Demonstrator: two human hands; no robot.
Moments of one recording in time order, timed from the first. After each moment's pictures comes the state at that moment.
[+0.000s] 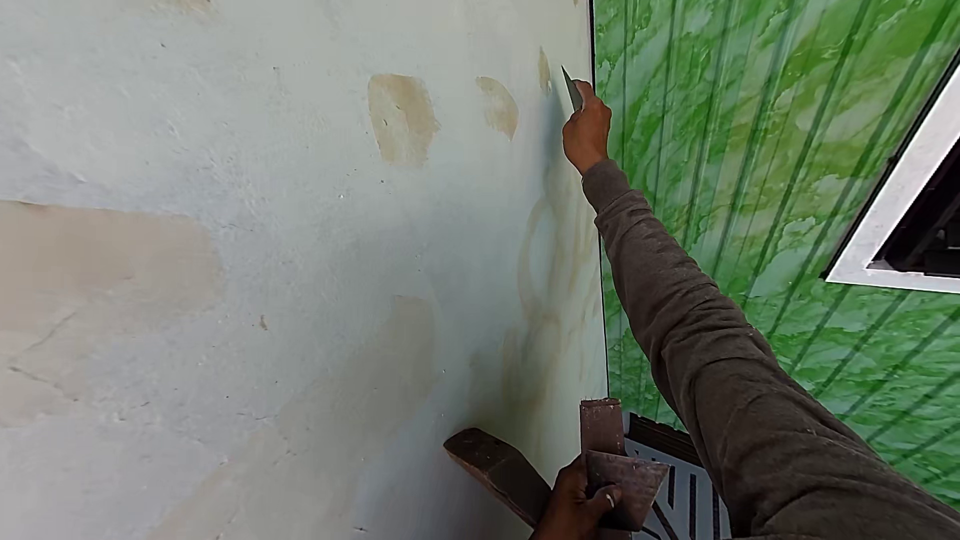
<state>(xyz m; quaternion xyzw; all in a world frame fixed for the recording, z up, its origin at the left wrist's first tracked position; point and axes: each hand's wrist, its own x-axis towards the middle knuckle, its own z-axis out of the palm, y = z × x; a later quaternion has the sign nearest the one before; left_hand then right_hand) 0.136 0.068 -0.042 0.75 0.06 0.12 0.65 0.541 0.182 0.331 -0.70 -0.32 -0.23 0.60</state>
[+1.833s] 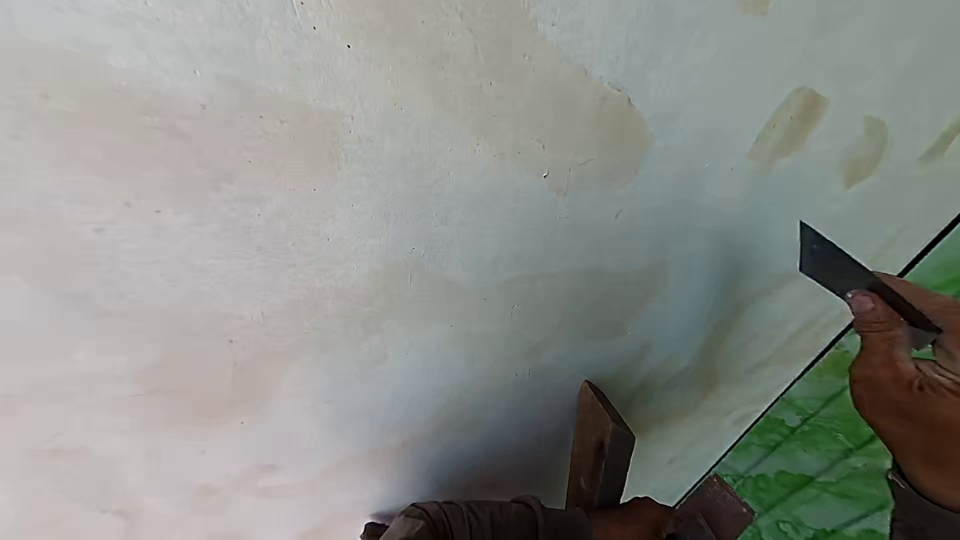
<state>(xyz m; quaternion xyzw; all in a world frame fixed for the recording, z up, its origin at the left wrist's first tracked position) 0.149 0.071 -0.045 0.83 0.04 0.13 0.55 0.341 0.026 0.244 -0.46 -0.63 -0.35 0.52</state>
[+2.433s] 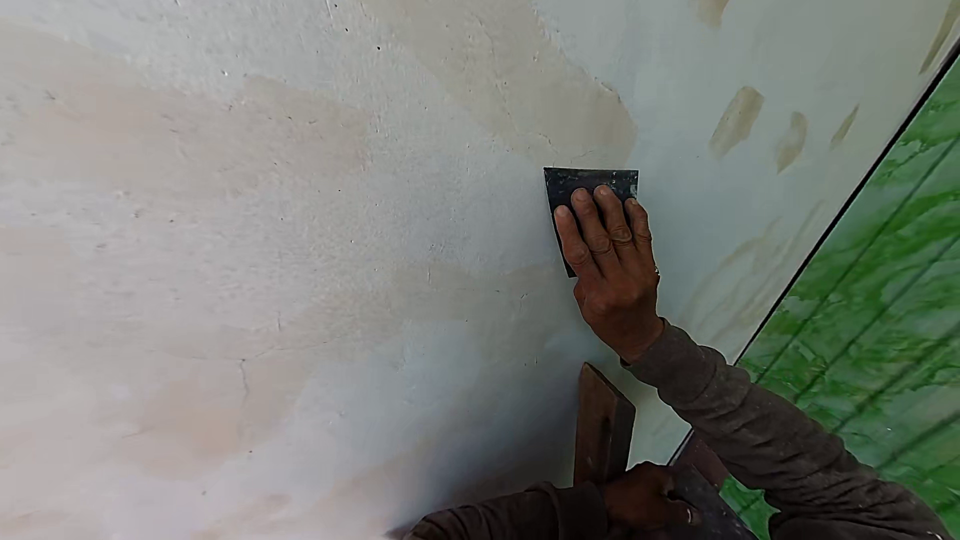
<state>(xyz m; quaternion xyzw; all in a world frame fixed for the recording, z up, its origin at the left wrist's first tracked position) 0.142 0.075 -0.050 0.82 0.02 0.13 0.56 0.131 0.114 0.262 -0.34 -0.66 -0.53 0.41</state>
